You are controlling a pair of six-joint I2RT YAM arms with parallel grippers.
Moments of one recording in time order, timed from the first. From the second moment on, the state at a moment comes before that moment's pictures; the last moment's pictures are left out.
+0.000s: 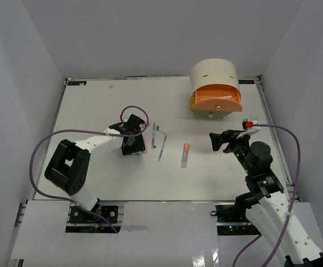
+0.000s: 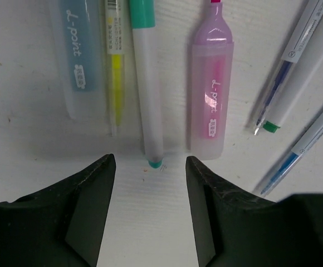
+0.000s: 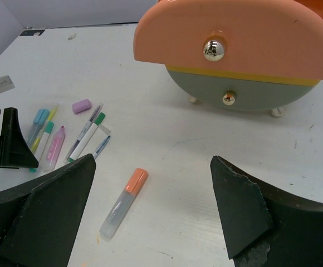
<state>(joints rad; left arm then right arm) -0.56 1.59 0.95 -0.53 -0.18 -0.72 0.35 0.48 0.46 -0.06 -0.04 0.23</state>
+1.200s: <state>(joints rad) -0.57 1.67 1.00 -0.53 -0.20 -0.71 0.35 0.49 0.44 -0.06 -0.05 0.23</state>
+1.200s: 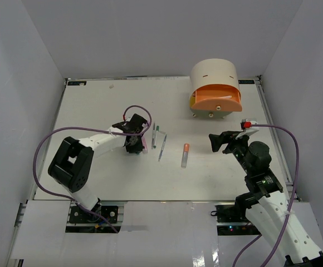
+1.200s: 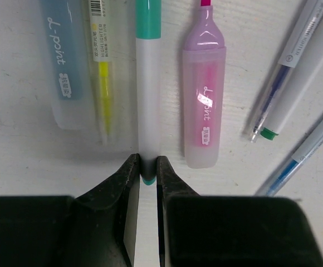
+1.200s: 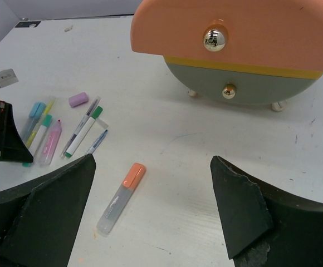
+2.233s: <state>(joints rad) -0.58 1.23 1.06 -0.24 0.34 0.22 0.44 1.09 1.04 -0.19 -0.53 0.37</state>
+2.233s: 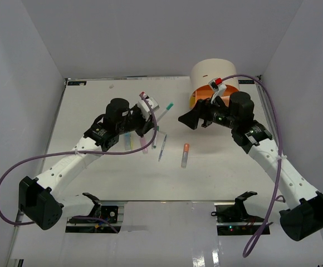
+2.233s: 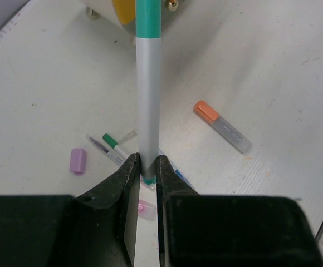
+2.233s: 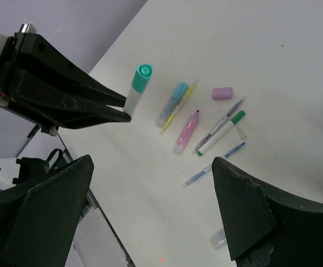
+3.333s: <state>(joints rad) -0.62 1.21 0.99 -0.15 0.43 0.33 0.57 1.28 1.15 -0.13 -0.49 0.46</state>
